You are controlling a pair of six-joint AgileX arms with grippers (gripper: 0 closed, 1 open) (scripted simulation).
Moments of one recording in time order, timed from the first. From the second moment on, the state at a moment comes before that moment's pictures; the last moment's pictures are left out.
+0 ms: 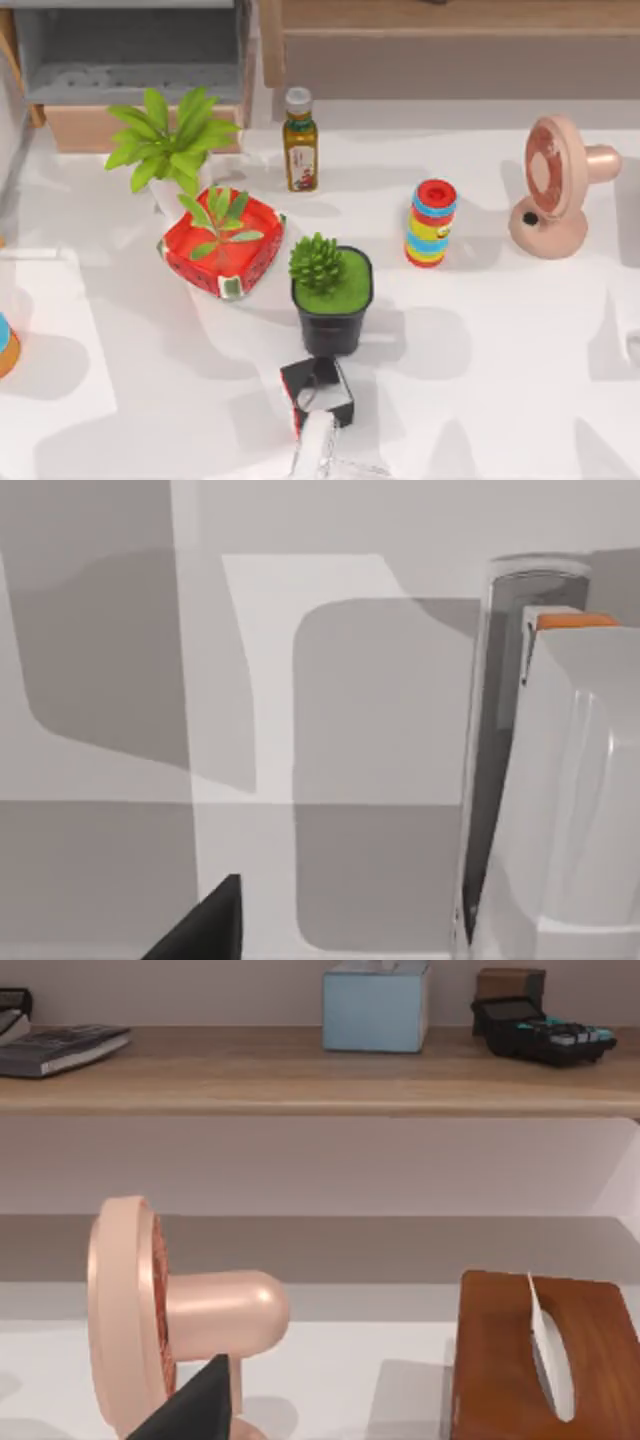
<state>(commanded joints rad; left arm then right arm) 0.32 2.71 2.64 -1.49 0.00 0.35 0.00 0.00 0.00 0.00 0.00 0.00</state>
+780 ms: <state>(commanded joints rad) 0.53 2.21 2.14 -0.95 0.16 0.81 0.00 0.00 0.00 0.00 0.00 0.00</state>
